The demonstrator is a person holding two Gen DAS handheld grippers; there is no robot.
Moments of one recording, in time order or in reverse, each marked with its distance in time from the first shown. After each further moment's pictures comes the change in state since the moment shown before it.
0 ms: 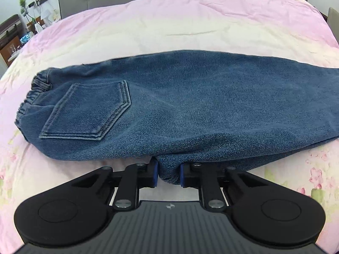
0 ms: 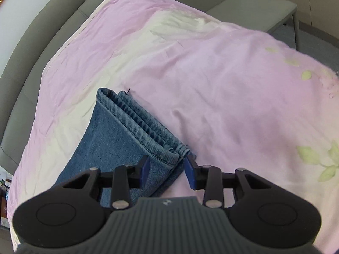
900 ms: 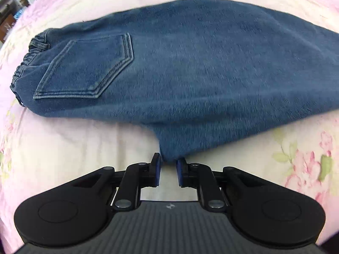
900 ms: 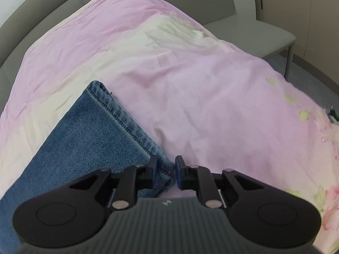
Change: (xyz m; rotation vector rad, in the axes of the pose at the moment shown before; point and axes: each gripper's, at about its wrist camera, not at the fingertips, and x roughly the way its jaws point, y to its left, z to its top) left arm 0.021 0.001 -0.014 0.027 0.295 0.022; right arm 0.000 0.030 0.017 -0.323 -0.082 -0.252
